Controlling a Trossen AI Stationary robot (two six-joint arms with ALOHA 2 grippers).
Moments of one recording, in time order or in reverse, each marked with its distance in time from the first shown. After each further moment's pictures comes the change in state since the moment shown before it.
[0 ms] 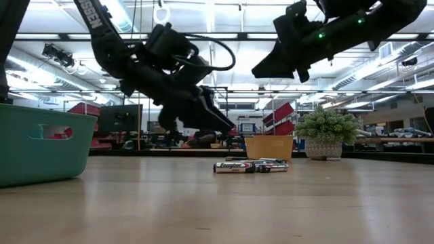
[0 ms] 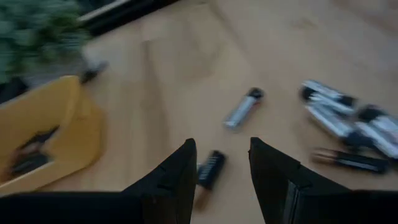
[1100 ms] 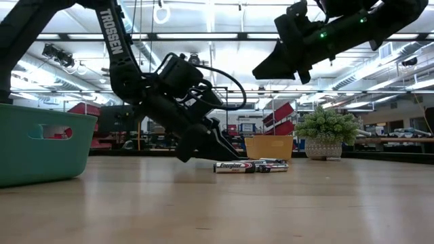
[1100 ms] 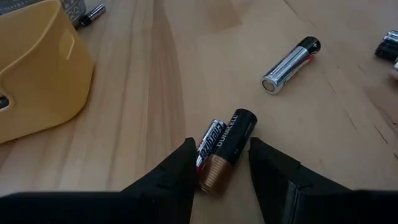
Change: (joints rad) left arm 0.043 0.242 0.064 0.113 -0.017 -0.076; right arm 0.018 0.000 0.000 -0.021 0.000 0.036
